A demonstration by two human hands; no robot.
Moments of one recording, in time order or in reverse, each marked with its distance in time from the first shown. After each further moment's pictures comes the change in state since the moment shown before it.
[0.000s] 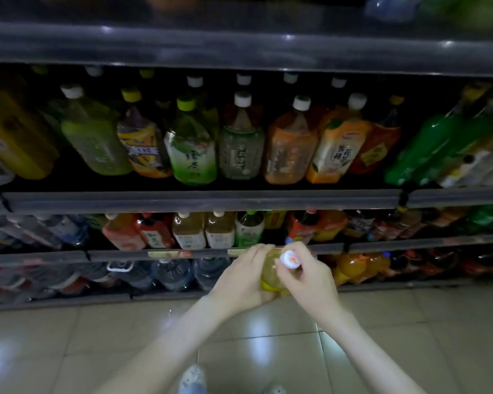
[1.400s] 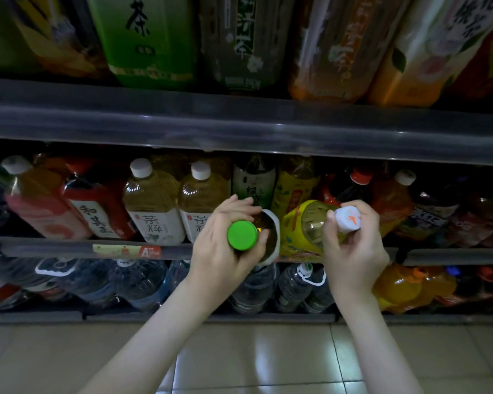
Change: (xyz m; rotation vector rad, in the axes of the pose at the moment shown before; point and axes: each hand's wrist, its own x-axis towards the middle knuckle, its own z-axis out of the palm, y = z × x) left_hand 0.064 -0.155 0.119 -0.132 0.878 0.450; right_hand 0.096 0.192 0.126 -0.109 0.868 -0.301
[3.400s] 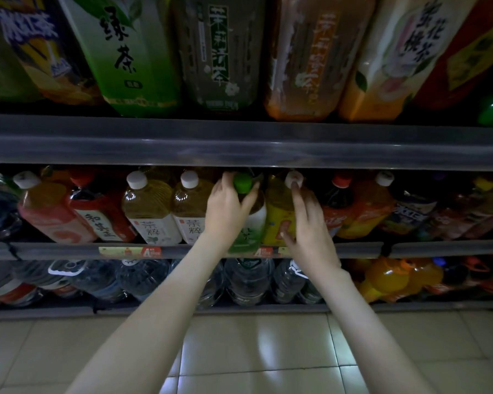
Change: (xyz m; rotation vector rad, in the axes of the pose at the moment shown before) left_hand 0.054 -0.034 0.048 0.352 -0.110 -0.368; right_hand 0.014 0.022 0.017 -0.221 -0.728 -0.141
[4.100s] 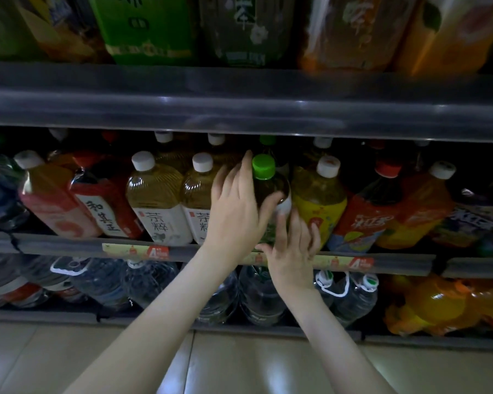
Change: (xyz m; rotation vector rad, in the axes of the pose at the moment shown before) left_hand -0.030 -0.028 0.001 0.253 0.082 0.231; right_hand -0.012 -0.019 0.127 -0.147 0.462 -0.179
